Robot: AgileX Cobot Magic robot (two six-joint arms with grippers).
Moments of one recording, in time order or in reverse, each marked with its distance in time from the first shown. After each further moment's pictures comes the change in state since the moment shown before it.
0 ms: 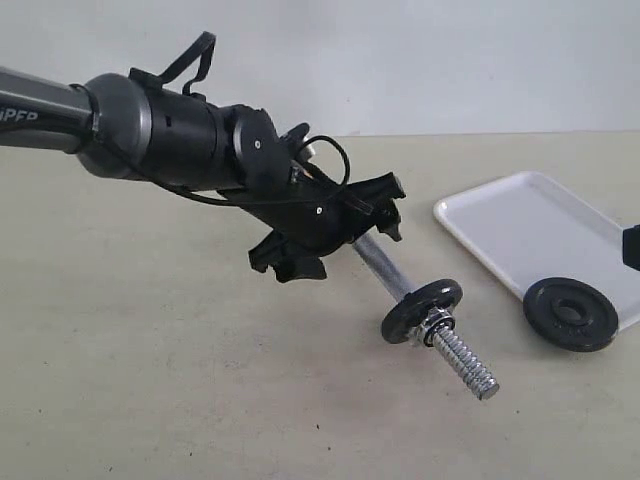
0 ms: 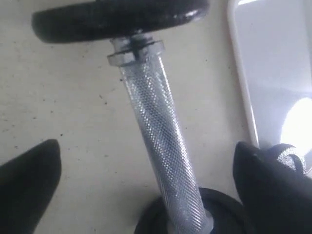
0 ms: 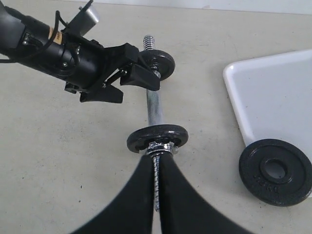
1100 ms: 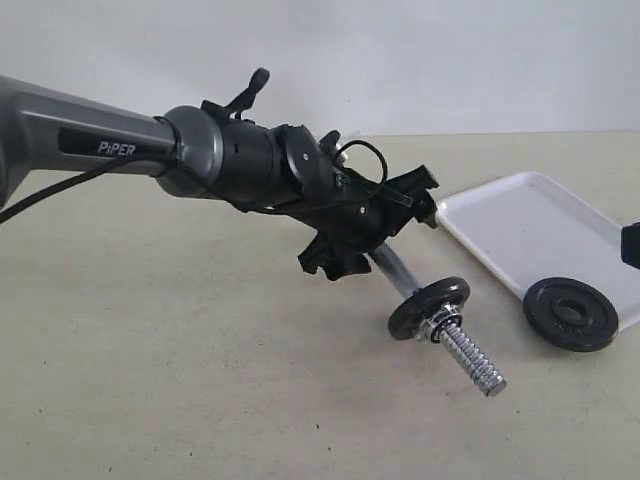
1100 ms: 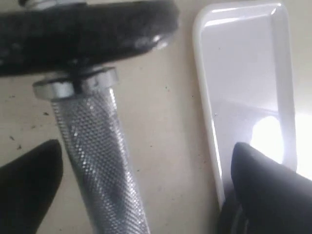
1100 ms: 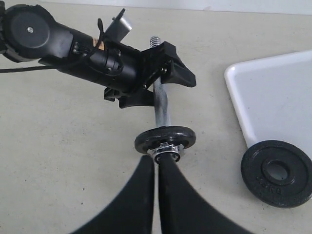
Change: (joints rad) left arm -0.031 0.167 -0.172 -0.183 -0.082 0.065; right arm 0.000 0.000 0.000 0.010 0.001 0.000
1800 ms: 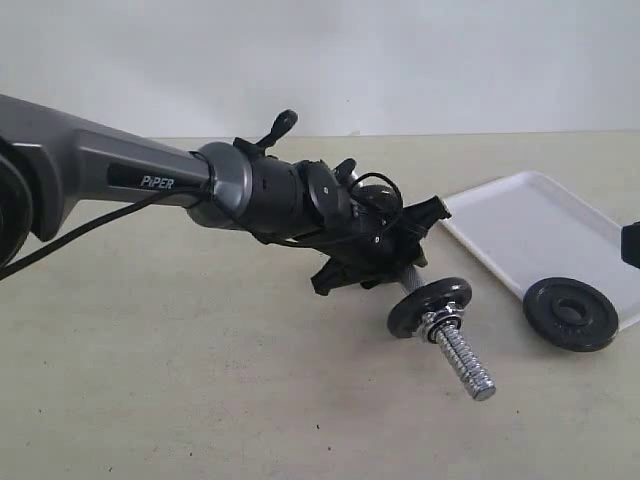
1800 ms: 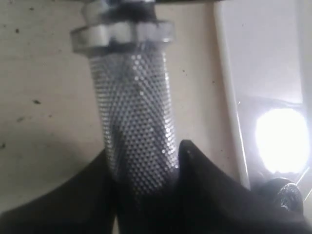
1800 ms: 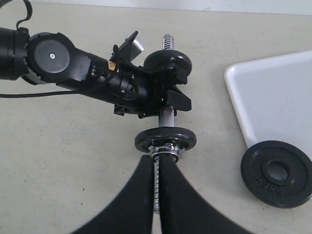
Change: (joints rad) left arm -0.035 0.073 -0.008 -0.067 -0.053 0.090; right arm 0.000 0.000 0.000 0.000 -0.003 0.000
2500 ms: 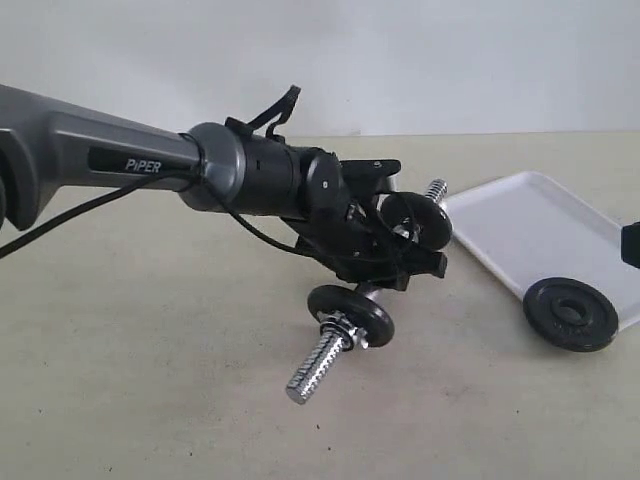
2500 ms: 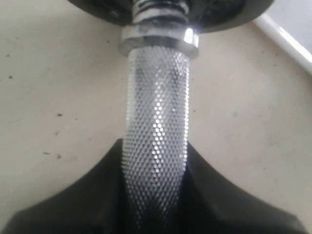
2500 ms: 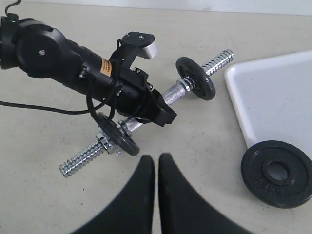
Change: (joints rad) left arm 0.009 -0.030 -0.013 0.388 0.196 0.310; right arm 0.000 0.000 0.000 0.001 0.000 0.000
